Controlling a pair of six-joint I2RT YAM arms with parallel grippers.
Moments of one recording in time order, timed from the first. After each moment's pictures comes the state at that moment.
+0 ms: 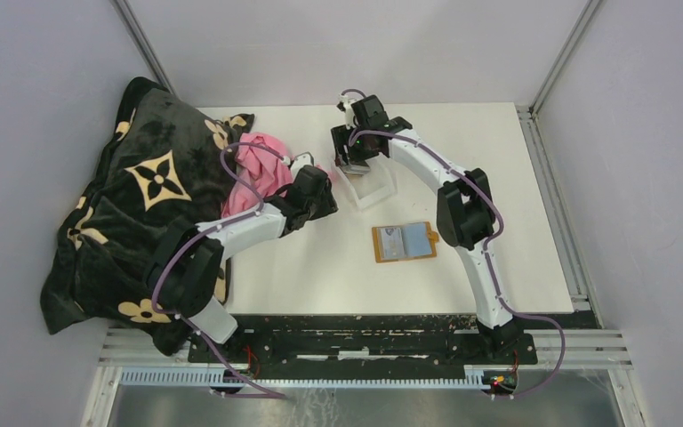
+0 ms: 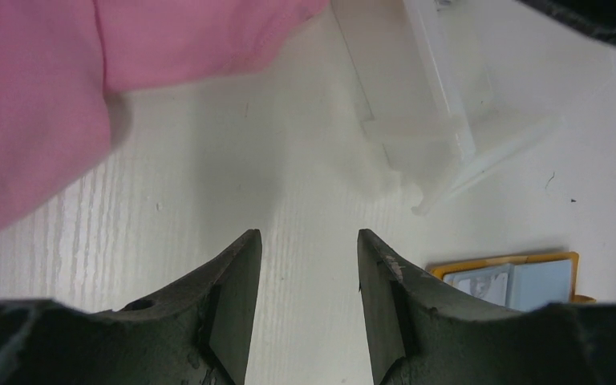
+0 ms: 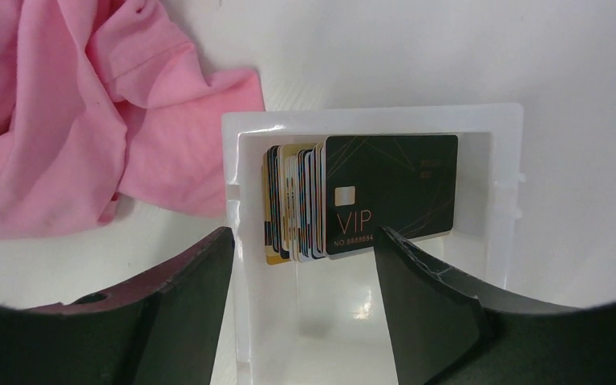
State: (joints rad) left arm -0.61 1.59 0.94 -0.12 -0.27 -0.75; right arm 0.54 2.34 2.14 -0.60 -0.14 0.15
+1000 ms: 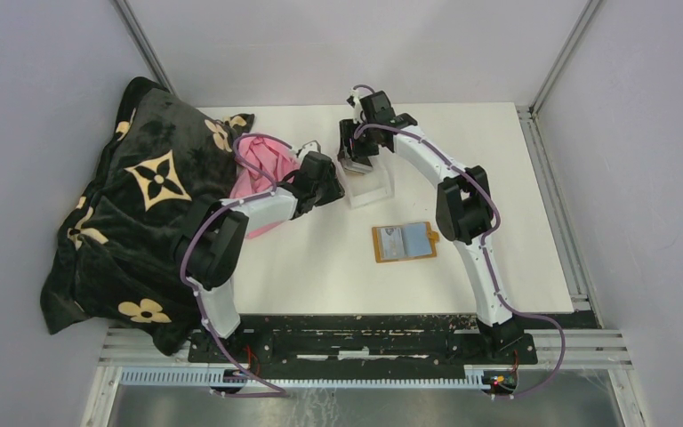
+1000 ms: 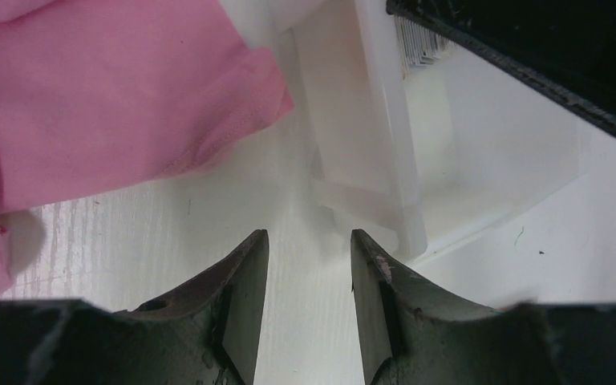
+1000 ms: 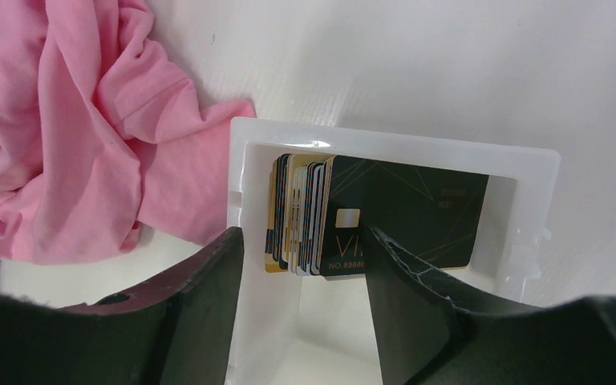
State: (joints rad) left arm -0.54 1.82 1.10 0.00 -0.16 -0.74; right arm 0.48 2.43 2.22 -0.61 -0.23 0.26
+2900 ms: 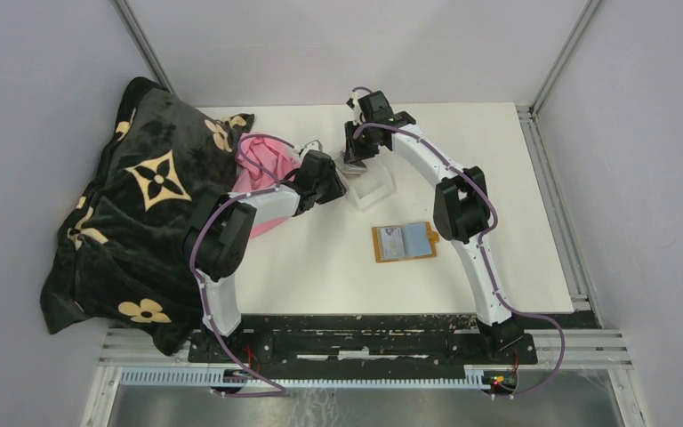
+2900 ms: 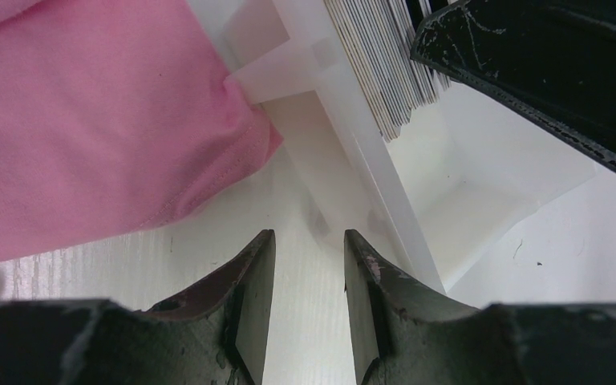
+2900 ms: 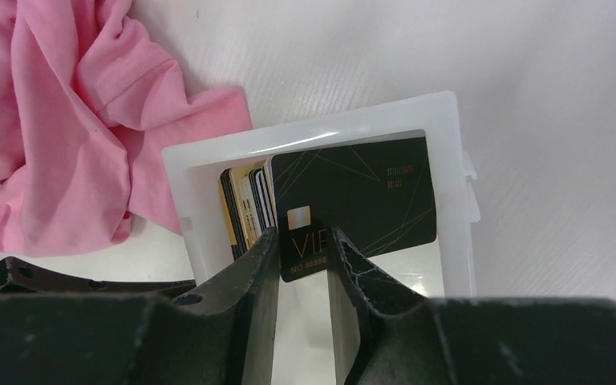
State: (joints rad) left arm -0.52 1.91 1.13 0.06 -0.09 -0.74; right arm 0.49 2.46 2.29 -0.70 -0.24 0.27
